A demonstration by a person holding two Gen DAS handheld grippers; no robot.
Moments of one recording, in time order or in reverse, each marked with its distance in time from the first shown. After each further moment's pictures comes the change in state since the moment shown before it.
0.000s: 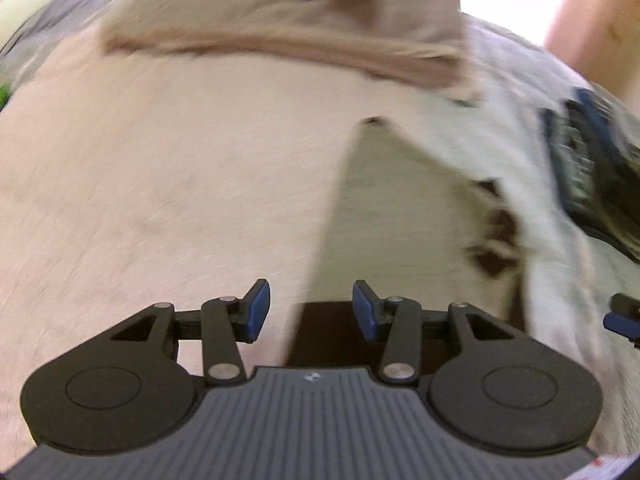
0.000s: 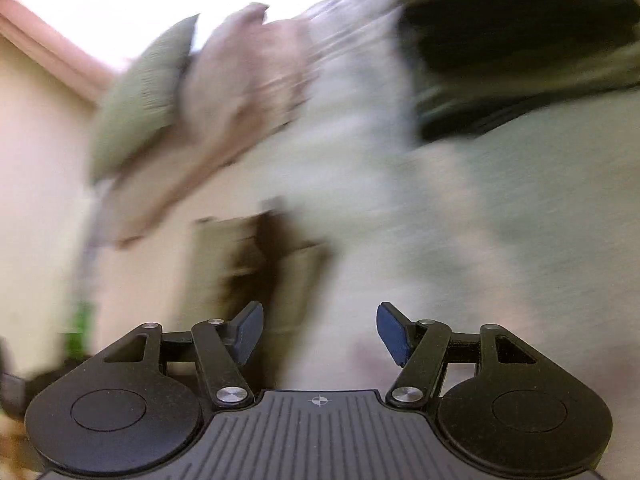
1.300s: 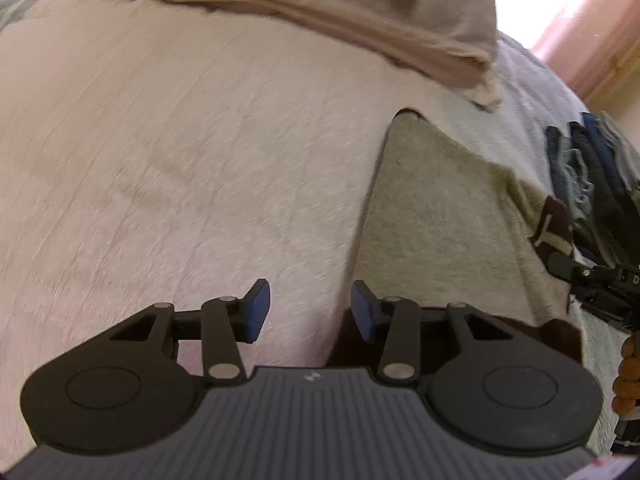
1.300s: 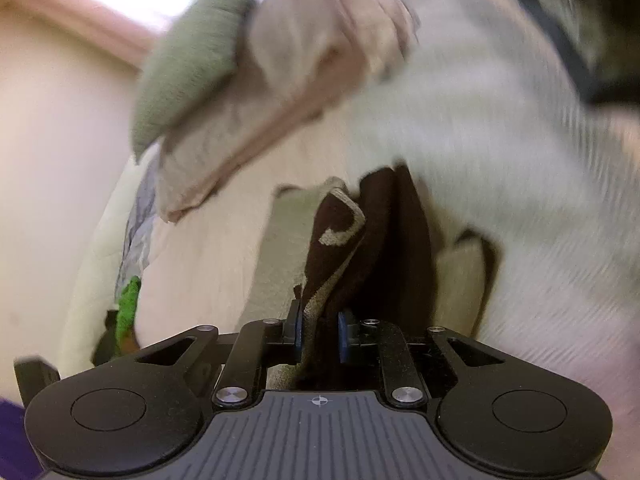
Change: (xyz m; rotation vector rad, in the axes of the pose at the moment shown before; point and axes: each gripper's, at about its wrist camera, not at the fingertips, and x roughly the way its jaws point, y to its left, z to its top) left arm 0.028 0.047 0.009 -0.068 0.044 -0.153; right arm 0.069 0.041 0.015 -0.136 0.029 0.035
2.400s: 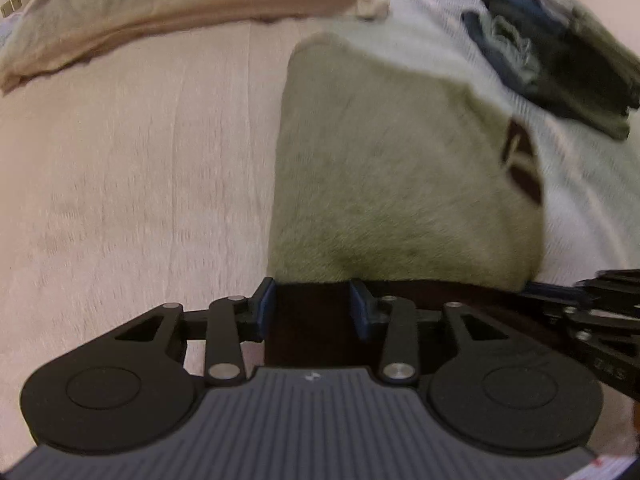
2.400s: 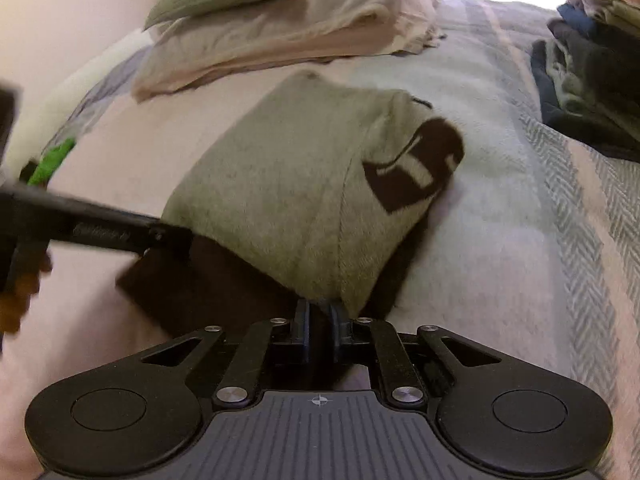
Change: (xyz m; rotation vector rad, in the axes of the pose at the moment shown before) left arm 0.044 -0.085 -0.060 0.406 0.016 0.032; right arm 0.000 0.028 -0.131 -0.407 0.040 -0.277
